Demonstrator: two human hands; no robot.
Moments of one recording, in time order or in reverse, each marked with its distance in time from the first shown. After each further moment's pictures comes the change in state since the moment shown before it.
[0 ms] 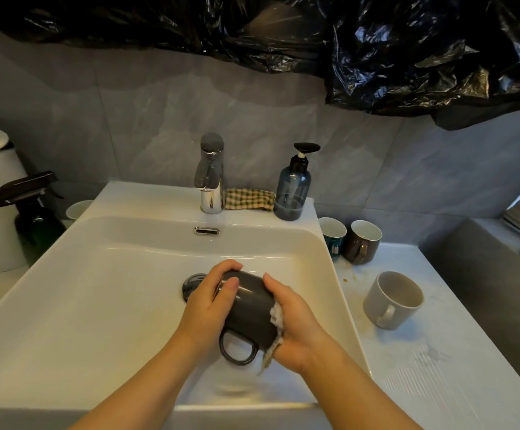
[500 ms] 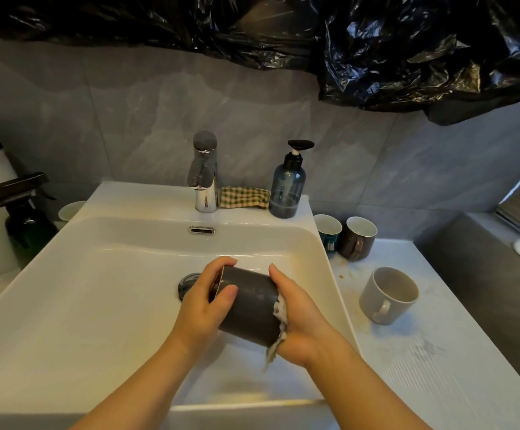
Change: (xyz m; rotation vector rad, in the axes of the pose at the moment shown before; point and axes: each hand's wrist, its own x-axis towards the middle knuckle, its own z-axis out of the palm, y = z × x) left_hand -0.003 -0.001 -0.003 -0.001 -0.102 0.066; right_hand 0.000 -0.009 -0.009 -0.064 0.089 0.042
